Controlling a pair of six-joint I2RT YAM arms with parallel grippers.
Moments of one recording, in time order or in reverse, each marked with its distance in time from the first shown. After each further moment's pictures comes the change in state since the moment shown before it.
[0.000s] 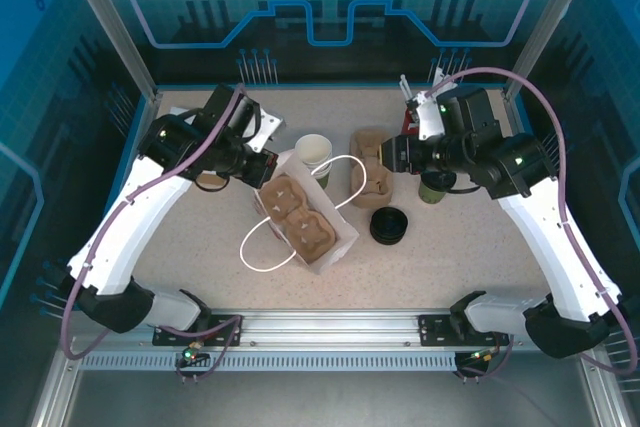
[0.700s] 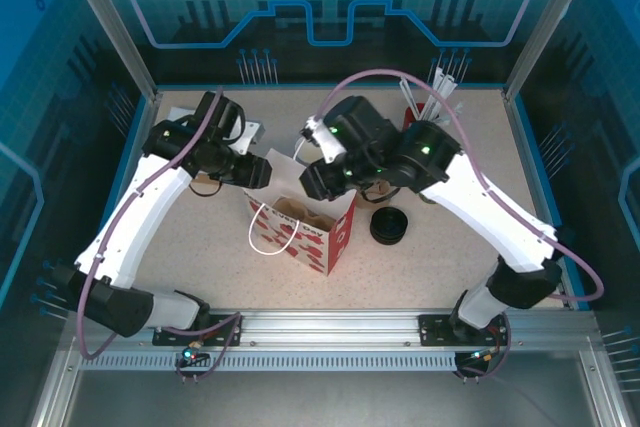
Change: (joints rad) left arm 0.179 -0.044 -0.241 0.112 0.078 -0.039; right arm 0.462 0.362 0.332 -0.090 0.087 0.016
